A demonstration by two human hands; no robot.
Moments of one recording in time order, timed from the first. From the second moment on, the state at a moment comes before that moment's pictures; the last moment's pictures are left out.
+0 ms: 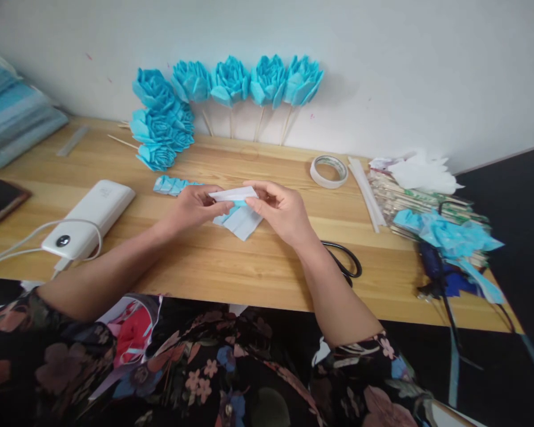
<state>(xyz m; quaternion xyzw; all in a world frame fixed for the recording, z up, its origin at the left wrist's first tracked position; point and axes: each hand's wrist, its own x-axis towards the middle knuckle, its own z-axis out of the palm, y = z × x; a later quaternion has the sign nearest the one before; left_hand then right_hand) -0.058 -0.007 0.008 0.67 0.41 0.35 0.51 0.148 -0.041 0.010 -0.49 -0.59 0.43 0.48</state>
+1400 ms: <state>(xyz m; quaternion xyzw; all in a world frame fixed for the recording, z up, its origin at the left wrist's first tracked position) -0.058 -0.008 0.007 0.59 0.39 0.38 0.60 0.141 -0.042 0.007 -0.46 -0.57 0.50 0.47</state>
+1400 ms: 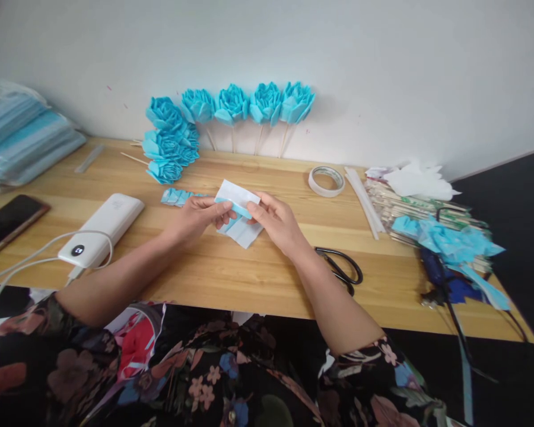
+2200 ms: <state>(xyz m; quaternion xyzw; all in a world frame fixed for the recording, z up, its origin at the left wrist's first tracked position) -0.048 -0.014 0.004 0.49 0.35 0.40 0.69 0.139 -0.038 0.000 -0.47 -0.57 0.46 0.49</state>
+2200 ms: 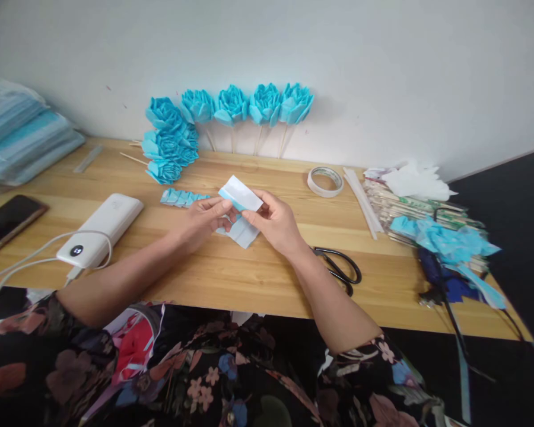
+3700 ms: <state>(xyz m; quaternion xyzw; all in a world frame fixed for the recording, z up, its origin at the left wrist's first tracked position) -0.054 -0.013 0.014 0.44 0.36 0.41 0.71 0.141 -0.038 -0.005 -0.41 -0.66 0.37 0.50</state>
